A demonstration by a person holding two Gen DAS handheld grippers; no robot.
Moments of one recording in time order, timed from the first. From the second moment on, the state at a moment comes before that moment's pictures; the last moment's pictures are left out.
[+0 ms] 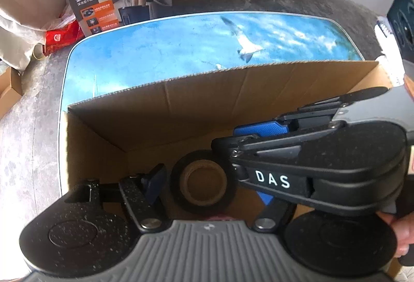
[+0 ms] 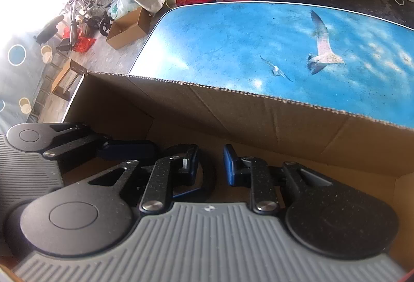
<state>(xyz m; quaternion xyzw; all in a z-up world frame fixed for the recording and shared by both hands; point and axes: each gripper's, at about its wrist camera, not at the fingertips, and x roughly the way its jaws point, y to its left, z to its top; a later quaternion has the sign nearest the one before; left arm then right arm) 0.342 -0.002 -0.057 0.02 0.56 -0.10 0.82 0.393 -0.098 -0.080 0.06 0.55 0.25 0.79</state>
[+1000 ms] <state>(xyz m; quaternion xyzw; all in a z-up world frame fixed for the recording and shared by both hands) 0.097 0.003 0.058 0.00 0.35 -0.18 0.92 0.072 -0.240 0.086 0.15 0.29 0.28 0.90</state>
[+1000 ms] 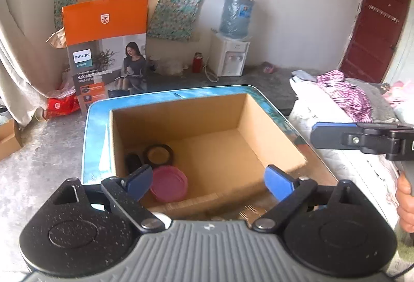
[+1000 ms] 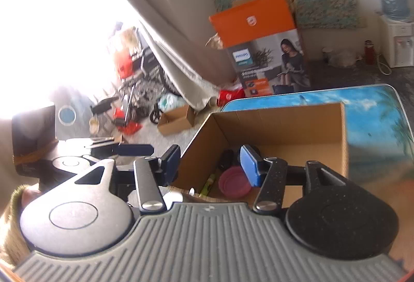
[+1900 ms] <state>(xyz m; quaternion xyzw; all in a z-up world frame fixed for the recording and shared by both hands) 0.046 -0.127 -0.083 0.15 0.32 -0.29 0.89 0.035 -0.252 -0.033 0.10 0.38 0.18 0.90</state>
